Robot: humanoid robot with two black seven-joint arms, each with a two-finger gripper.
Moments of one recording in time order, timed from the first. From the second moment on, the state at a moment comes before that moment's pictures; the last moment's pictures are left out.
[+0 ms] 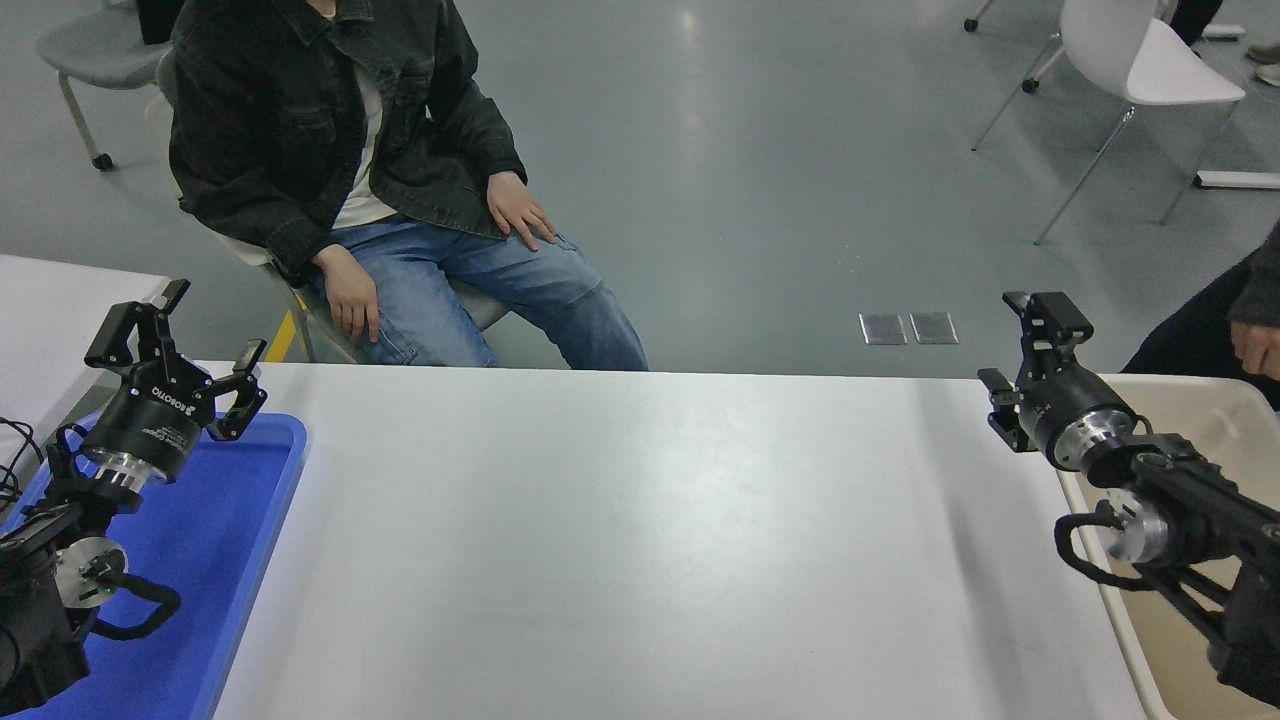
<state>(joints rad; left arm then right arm) -0.64 0.46 -0.42 -0.22 0.02 -0.78 -0.81 0.56 -0.46 0.70 1.05 -0.34 -0.26 0.30</state>
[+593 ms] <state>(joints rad) -0.64 0.46 -0.42 -0.23 0.02 -0.78 -0.81 0.50 -0.30 0.77 0.96 -0.33 -0.27 0.44</state>
